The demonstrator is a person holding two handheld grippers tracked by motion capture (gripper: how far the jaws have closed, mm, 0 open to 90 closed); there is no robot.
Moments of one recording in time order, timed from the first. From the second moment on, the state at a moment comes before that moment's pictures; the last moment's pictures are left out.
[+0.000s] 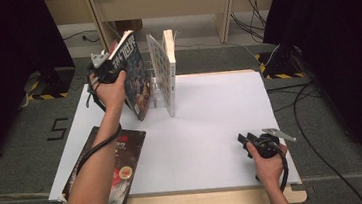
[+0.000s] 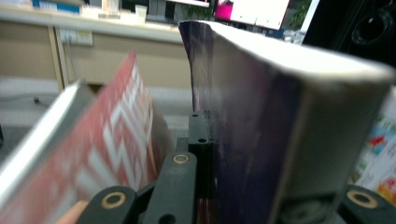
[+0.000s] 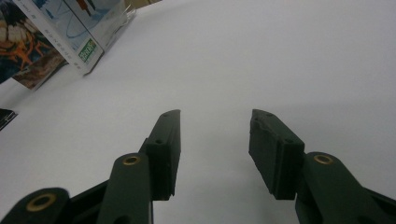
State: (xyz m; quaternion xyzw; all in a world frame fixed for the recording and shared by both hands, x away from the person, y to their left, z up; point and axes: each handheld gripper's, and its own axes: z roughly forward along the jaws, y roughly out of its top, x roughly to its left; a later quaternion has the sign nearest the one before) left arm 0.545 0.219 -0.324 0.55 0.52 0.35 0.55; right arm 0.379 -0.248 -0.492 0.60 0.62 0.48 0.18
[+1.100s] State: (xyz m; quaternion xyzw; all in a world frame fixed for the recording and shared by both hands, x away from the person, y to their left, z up) left arm 0.542 0.210 -0.347 0.58 0.50 0.43 0.48; right arm 0.379 -0.243 -0.494 0.60 0.63 0.47 0.17
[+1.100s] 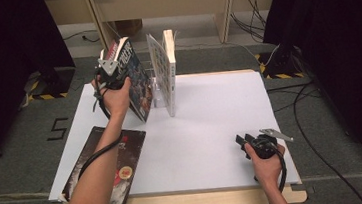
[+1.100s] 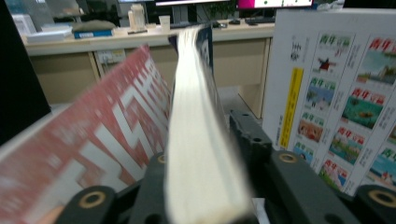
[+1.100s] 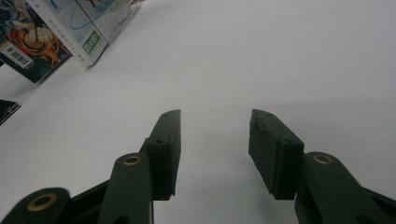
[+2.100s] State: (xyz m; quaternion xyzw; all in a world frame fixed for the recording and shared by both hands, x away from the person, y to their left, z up) left arm 0.497 0.262 -0.307 0.53 0.52 0.39 0.55; right arm 0.379 -0.243 -0.495 0.60 0.62 0.47 0.17
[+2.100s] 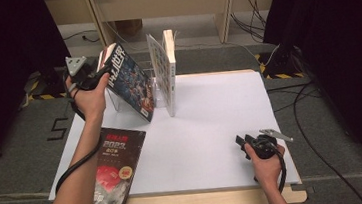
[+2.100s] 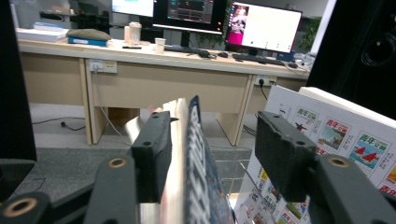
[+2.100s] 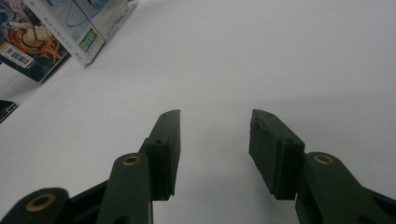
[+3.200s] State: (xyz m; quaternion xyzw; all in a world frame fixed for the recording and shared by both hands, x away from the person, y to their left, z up) left arm 0.469 0.265 -0.365 0.52 0.57 0.32 0.55; right arm 0.379 -0.241 -0.496 0.61 0.63 0.47 0.16
